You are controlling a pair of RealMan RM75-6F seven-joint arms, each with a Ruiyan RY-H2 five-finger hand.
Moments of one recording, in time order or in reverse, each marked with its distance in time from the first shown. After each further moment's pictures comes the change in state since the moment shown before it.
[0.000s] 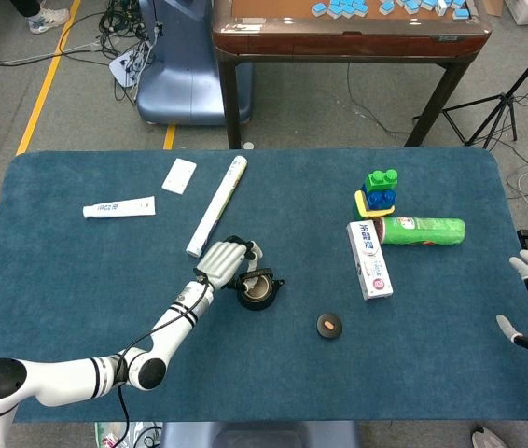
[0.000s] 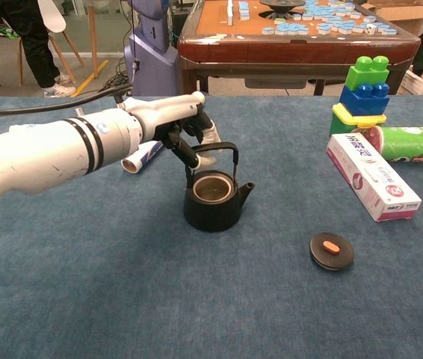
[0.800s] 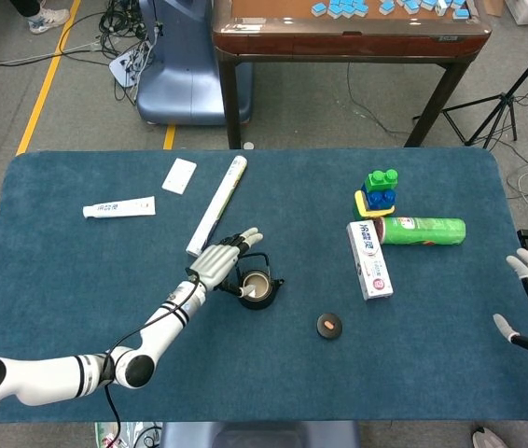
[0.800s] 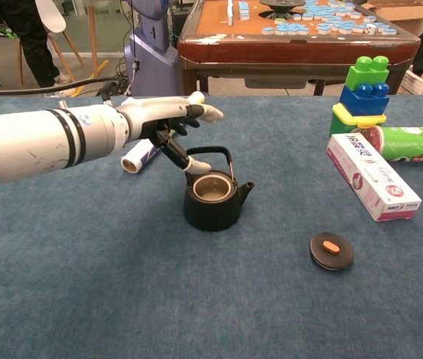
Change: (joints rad) left arm 0.006 0.094 0.004 -0.093 -0.066 -0.059 -0.031; right arm -0.002 0.006 0.004 -0.017 -0.013 0.010 -0.014
